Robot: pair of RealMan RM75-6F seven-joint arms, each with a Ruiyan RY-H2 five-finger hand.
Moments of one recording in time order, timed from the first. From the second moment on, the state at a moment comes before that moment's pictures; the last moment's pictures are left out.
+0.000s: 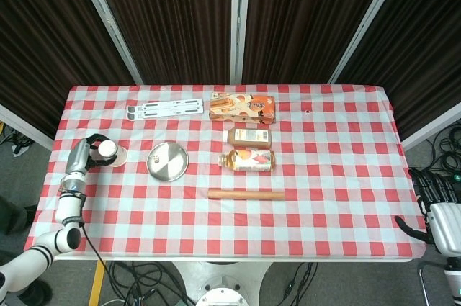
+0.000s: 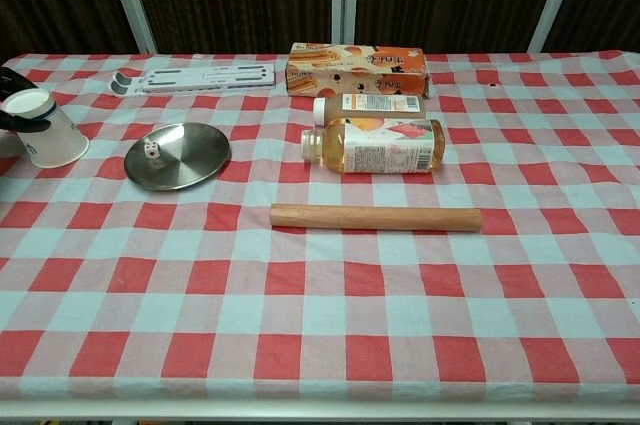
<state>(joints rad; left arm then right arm) -0.54 -1.68 -0.33 -0.84 1.07 0.78 -0.52 0.06 -1.05 0.03 -1.53 -1.59 1.54 0.26</state>
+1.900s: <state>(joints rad) -0.68 -1.73 -0.30 -1.04 1.08 0.82 -0.22 0.08 -1.06 0.03 -1.48 -1.58 1.51 0.31</state>
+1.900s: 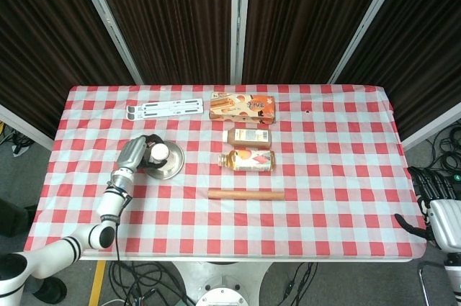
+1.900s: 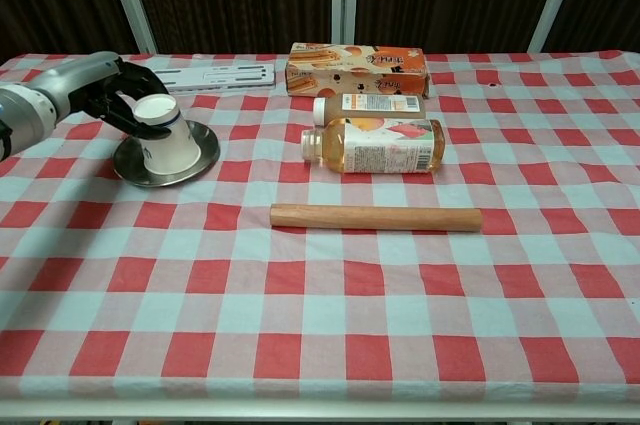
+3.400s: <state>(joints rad) -0.66 -1.71 -0.31 -1.04 1.04 0.84 -0.17 0.08 -1.06 0.02 -1.49 -1.60 1.50 0.30</state>
